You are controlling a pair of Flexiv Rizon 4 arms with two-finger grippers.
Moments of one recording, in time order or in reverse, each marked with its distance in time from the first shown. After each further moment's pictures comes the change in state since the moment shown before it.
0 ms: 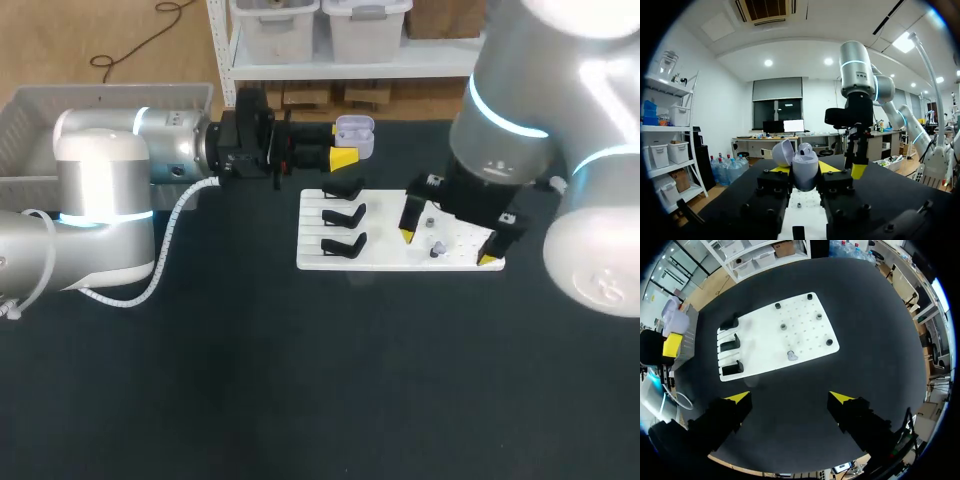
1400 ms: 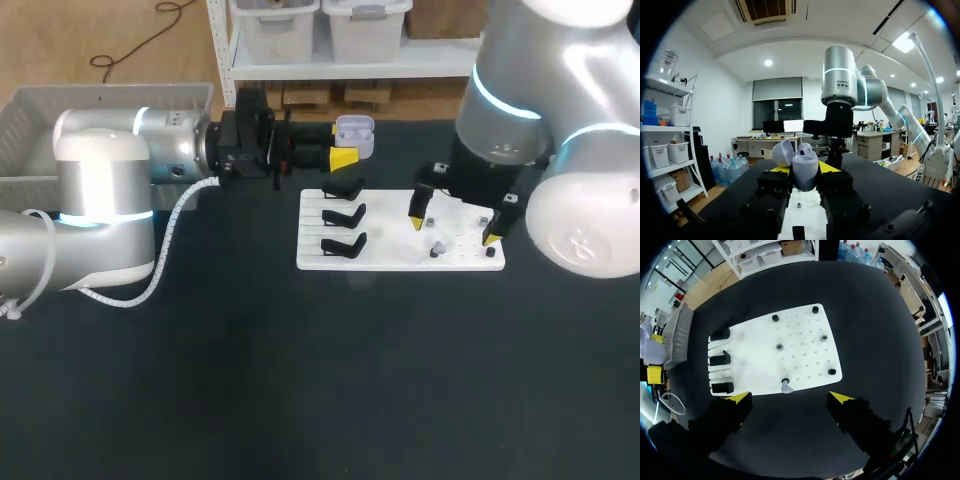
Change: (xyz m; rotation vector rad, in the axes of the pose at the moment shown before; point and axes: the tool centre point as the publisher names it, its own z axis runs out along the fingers) left arm 0.000 0.000 0.000 0.000 0.000 0.000; right arm -0.047 -0.010 0.029 0.010 0.022 -0.080
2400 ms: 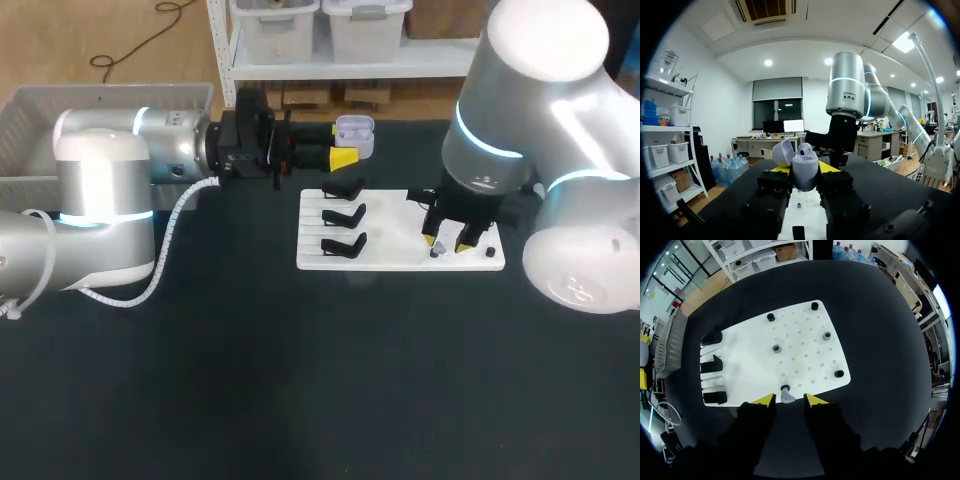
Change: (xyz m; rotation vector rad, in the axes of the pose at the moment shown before) left arm 0.000 0.000 0.000 0.000 0.000 0.000; right arm -0.001 0.002 0.031 0.014 -0.073 0.053
